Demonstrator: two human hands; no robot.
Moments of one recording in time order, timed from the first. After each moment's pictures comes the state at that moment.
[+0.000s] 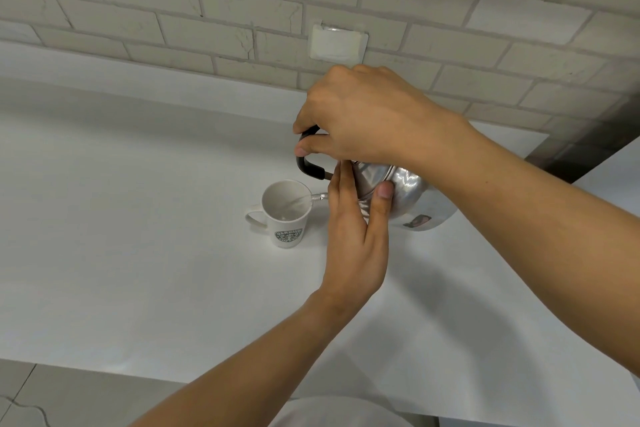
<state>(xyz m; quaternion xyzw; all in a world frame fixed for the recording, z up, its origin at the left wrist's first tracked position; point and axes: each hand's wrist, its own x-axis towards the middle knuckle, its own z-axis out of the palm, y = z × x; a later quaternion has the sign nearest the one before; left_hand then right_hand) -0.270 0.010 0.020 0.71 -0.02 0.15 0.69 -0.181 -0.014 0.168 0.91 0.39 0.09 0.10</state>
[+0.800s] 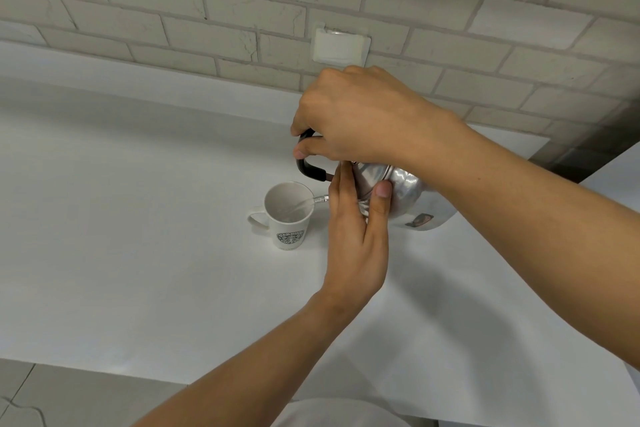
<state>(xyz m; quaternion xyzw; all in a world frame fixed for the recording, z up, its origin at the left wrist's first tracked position) -0.267 0.011 0.015 0.70 -0.02 0.16 0.70 -0.183 -0.002 0.172 0.91 0.38 0.09 0.14</state>
